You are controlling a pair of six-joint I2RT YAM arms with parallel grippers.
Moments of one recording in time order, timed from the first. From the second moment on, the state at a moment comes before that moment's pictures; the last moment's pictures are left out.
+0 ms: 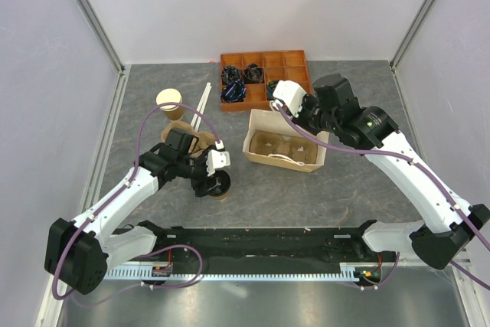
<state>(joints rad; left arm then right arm) -0.46 1.07 0.72 -0.61 0.63 0.78 0.63 1.27 1.46 -0.82 -0.03 -0.58</state>
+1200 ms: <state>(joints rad) -0.46 0.98 0.74 -0.67 0.63 0.73 0.66 1.21 1.40 -0.82 -0.10 -0.53</state>
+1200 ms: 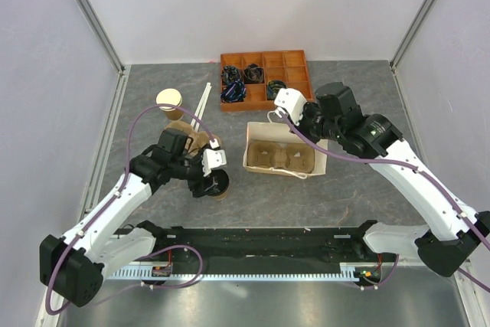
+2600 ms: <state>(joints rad) -0.46 0.75 1.15 -0.86 0.61 0.62 0.84 0.90 1.16 -0.79 -0.21 -0.44</state>
